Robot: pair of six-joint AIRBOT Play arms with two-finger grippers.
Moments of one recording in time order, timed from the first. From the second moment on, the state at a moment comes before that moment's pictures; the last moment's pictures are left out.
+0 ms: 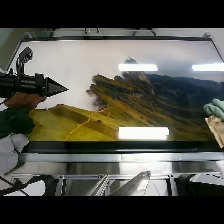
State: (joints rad) left arm 0.25 -1.37 1.20 0.45 -1.57 -1.01; right arm -1.10 -1.51 1.63 -1.44 1.75 1.57
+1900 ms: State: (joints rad) left arm 0.25 -0.92 0.85 0.51 -1.56 -1.10; right arm -0.28 -0.99 0.90 -0.98 1.34 1.42
